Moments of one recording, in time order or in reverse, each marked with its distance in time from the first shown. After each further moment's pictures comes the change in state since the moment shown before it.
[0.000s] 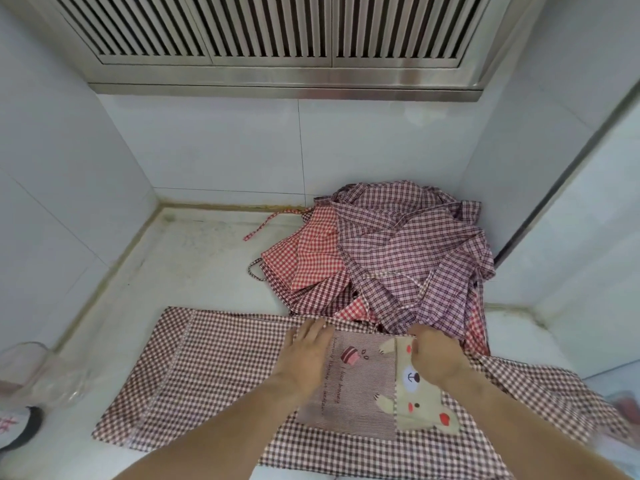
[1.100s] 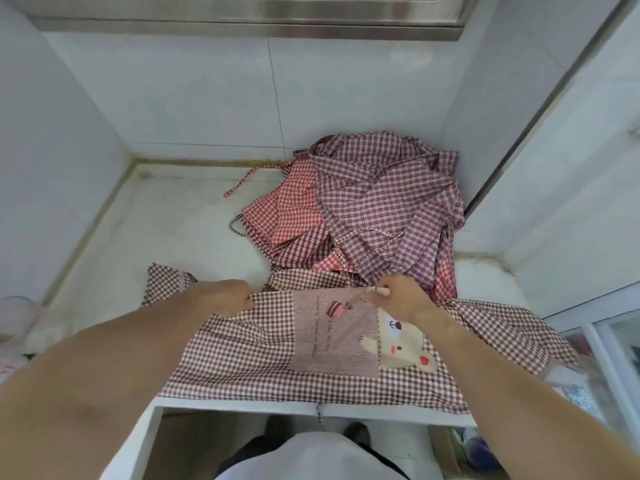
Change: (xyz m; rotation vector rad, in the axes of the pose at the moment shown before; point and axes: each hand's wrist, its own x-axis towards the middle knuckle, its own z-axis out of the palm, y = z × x) left_hand 0.008 -0.093 -0.043 0.063 -0.572 -0.227; right_hand -0.007 -0.001 -0.010 0.297 -0.088 -0.075
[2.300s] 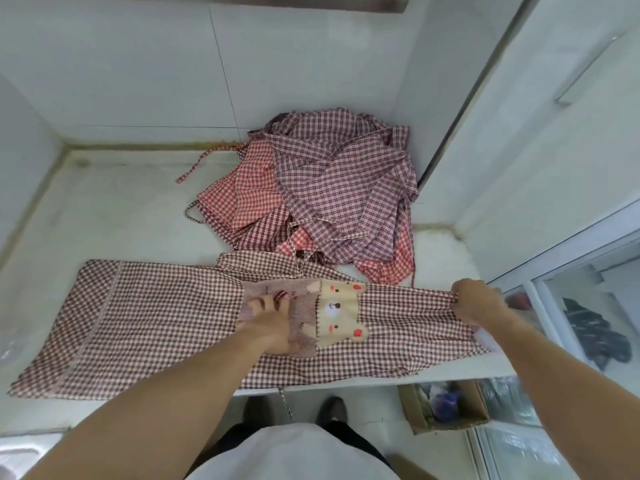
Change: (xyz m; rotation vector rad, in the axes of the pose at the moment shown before) left_hand 0.002 0.134 0.092 0.049 0.043 0.020; right_hand -0.083 0.149 -0.049 -0.537 -0.011 0.451
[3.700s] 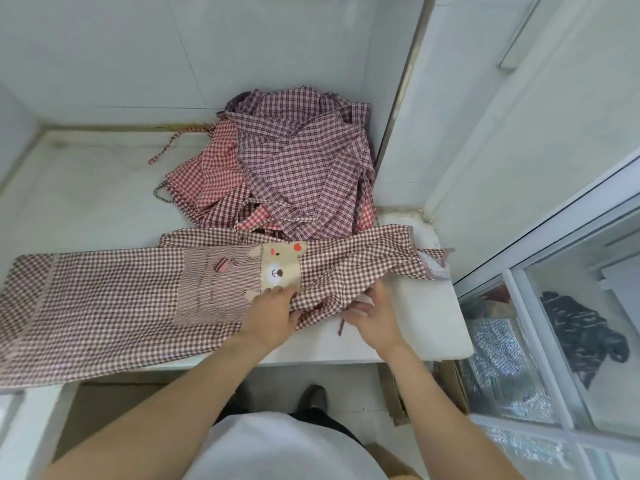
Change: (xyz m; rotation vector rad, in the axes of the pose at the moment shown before) left_hand -0.046 0.105 0.021 -0.237 0.531 0.188; right_hand -0.067 -0.061 0.073 1.576 -0.011 -0.320
